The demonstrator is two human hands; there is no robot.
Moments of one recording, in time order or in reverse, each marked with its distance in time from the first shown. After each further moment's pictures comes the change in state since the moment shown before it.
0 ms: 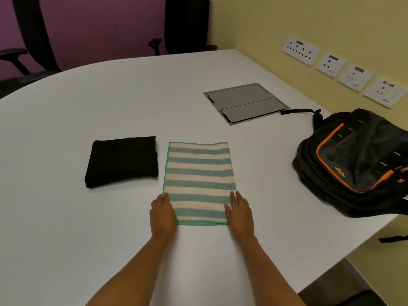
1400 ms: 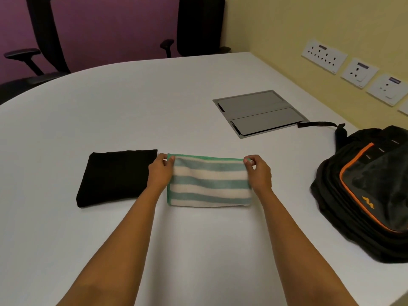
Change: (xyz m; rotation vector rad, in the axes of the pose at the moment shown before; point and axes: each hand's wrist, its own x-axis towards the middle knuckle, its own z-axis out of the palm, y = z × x) left_hand 0.153 0.088 -0.051 -0.374 0.009 -0.009; right_hand 0.181 -0.030 -0.087 0.533 0.217 -0.017
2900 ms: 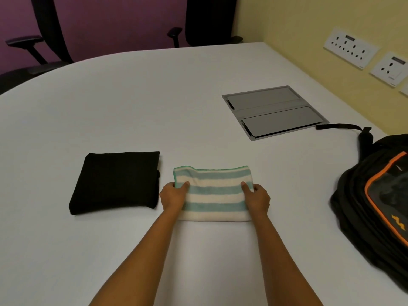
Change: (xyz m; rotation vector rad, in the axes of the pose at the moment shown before) left_hand 0.005 -0.044 0.059 -0.082 0.067 -0.359; right_hand -0.004 0.040 0.057 -0.011 -0.033 0.396
